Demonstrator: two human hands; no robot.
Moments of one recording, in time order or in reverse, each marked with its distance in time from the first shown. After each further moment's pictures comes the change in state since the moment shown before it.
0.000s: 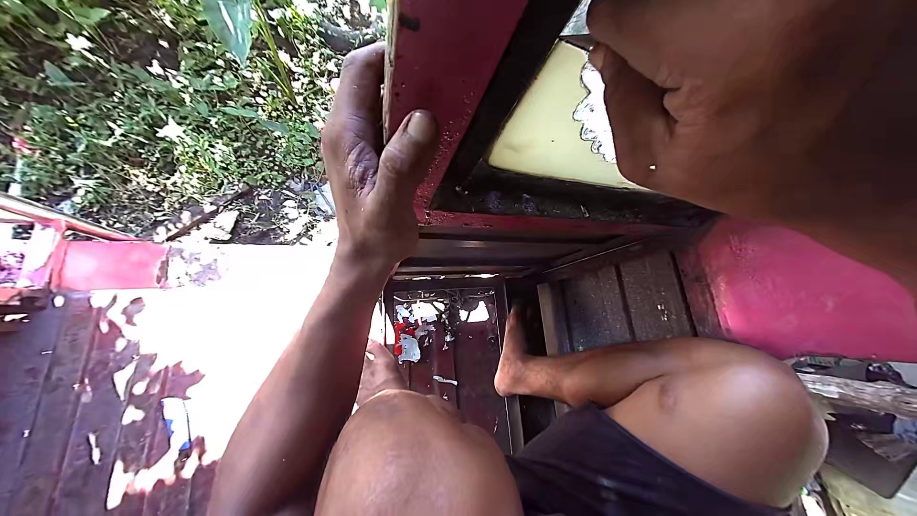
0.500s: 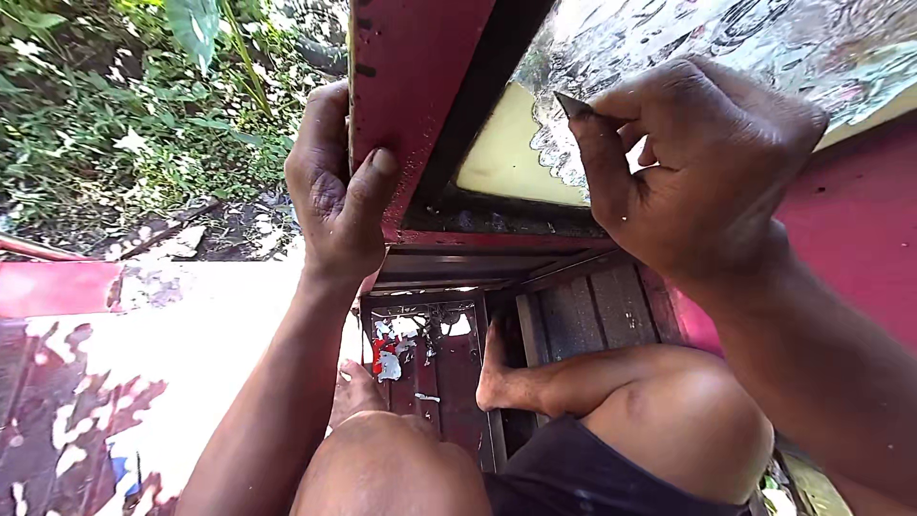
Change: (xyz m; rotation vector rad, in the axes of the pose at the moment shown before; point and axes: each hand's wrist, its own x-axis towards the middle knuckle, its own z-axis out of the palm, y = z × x) left_hand 0.000 -0.011 -0.006 0.028 -0.040 0.071; right_hand -0.044 -0.003 0.015 -0.010 0.200 0.266
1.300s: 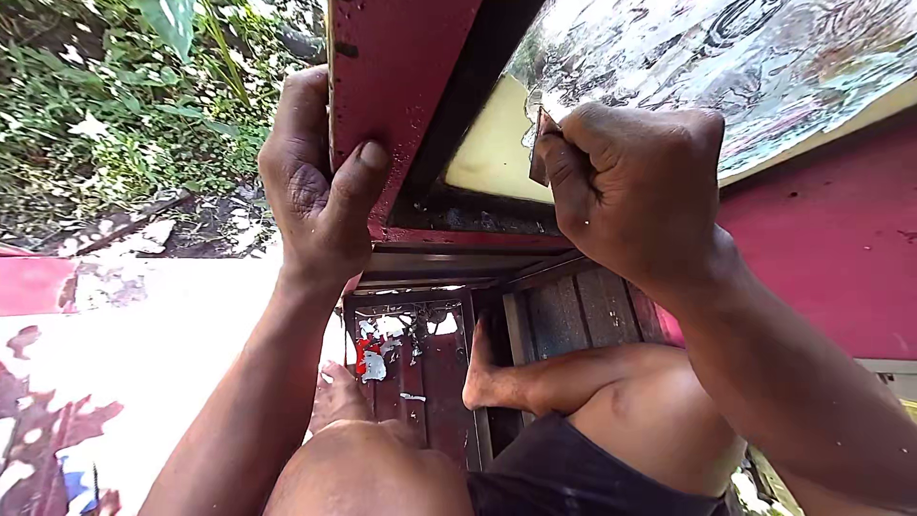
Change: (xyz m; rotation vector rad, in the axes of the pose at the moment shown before) left_hand -0.001 0.002 0.000 0.031 0.011 -0.037; right_hand 0.000 -0.010 0.009 0.073 -0.182 0.090
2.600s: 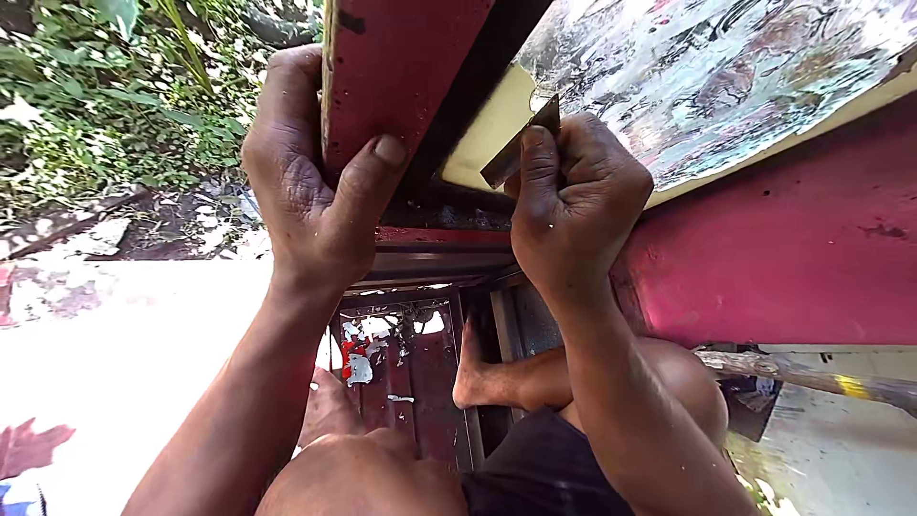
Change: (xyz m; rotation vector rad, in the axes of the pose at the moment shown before) left_hand 0.001 0.007 0.007 0.009 0.044 -0.030; right_hand -0.006 -0.041 0.052 0.288 0.421 0.380
